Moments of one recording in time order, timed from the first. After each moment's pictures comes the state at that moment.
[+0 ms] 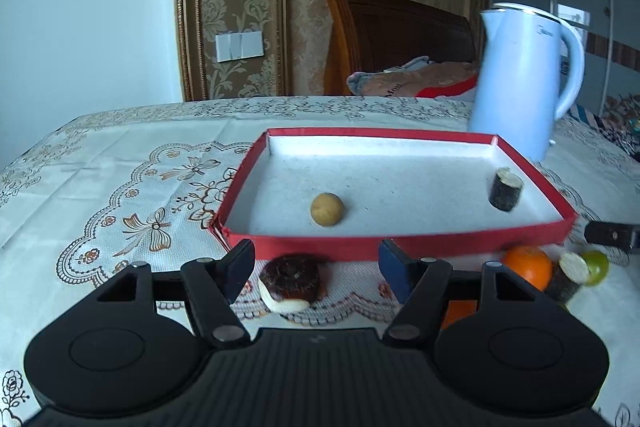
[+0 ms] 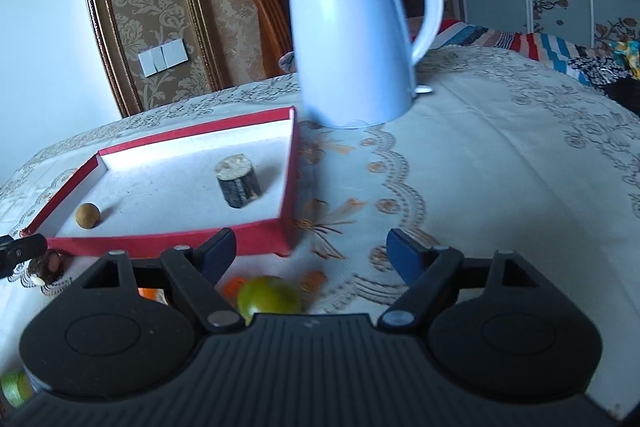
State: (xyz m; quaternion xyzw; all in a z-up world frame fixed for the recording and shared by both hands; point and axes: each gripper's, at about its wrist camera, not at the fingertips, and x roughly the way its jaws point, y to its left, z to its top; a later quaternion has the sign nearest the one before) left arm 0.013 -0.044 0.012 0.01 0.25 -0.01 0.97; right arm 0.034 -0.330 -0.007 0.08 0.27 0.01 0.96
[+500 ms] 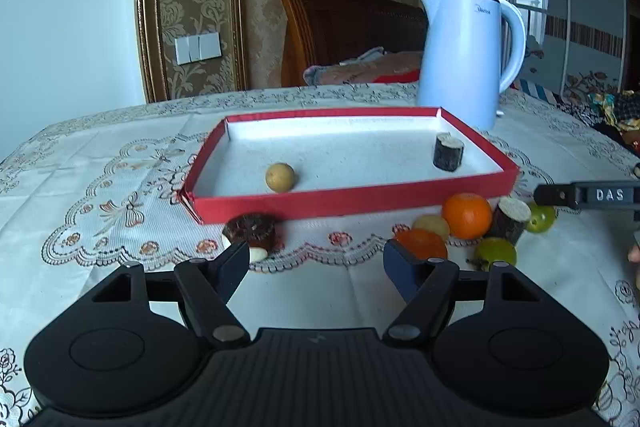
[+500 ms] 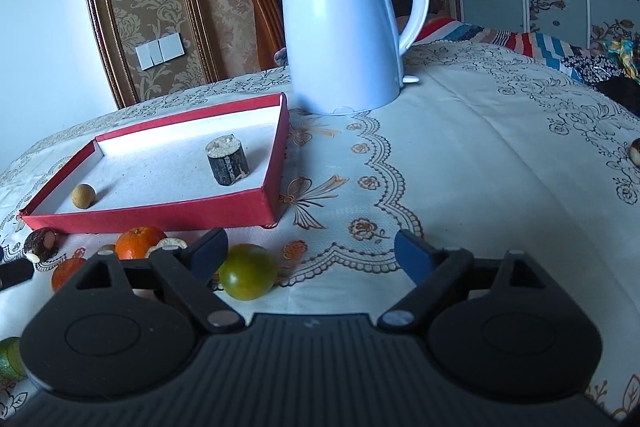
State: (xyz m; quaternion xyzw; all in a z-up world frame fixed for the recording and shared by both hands) left arm -0.022 -0.055 0.003 0.03 0.26 -0.06 0.96; right arm 0.017 -0.334 -0.016 0.08 0.27 0.01 0.96
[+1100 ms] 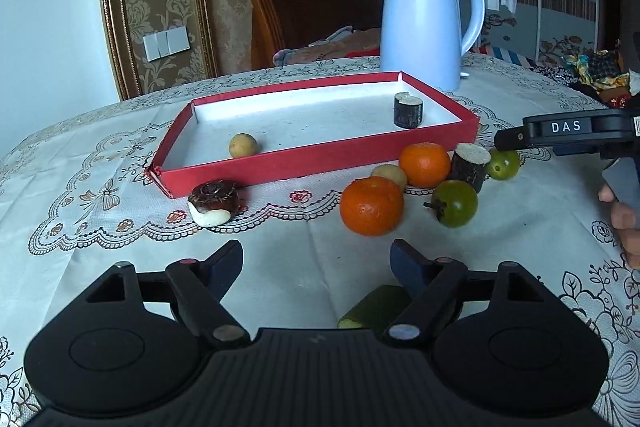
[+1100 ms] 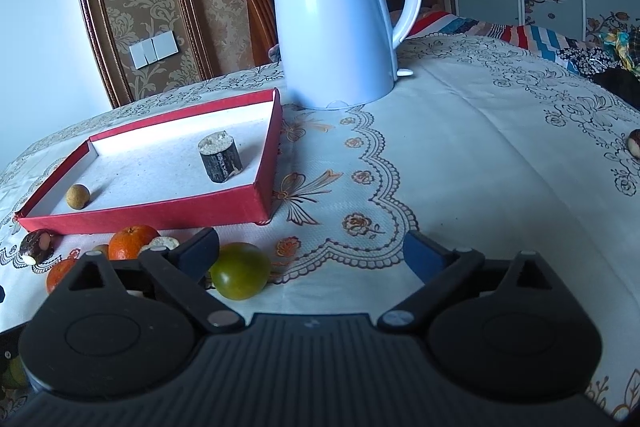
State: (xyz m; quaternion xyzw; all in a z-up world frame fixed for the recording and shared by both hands) left arm -0.044 -0.074 -0.010 0.08 0.27 -0.10 0.95; right arm 0.019 -0.338 -0.018 0.09 0.28 0.00 0.96
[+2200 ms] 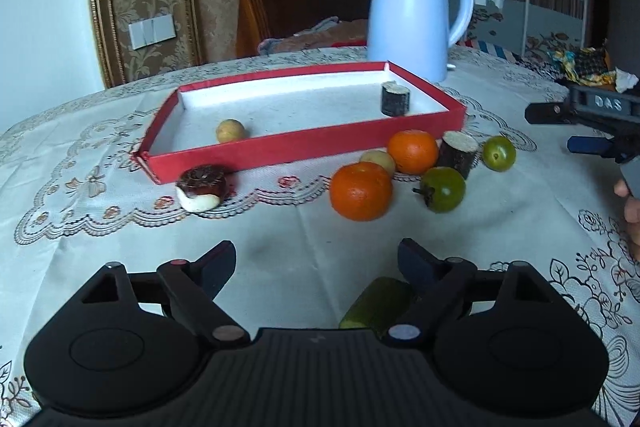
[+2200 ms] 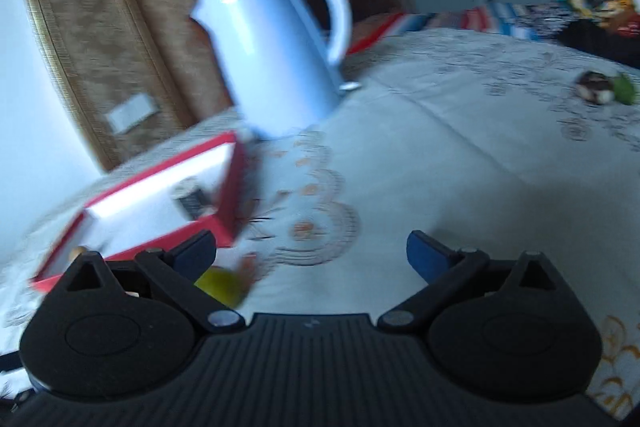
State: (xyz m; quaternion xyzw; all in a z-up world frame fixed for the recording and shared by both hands) left arm -0.047 -0.066 -0.012 0.06 0.29 -0.12 0.95; right arm -0.017 -0.379 -0.020 0.19 0.23 -0.01 0.96
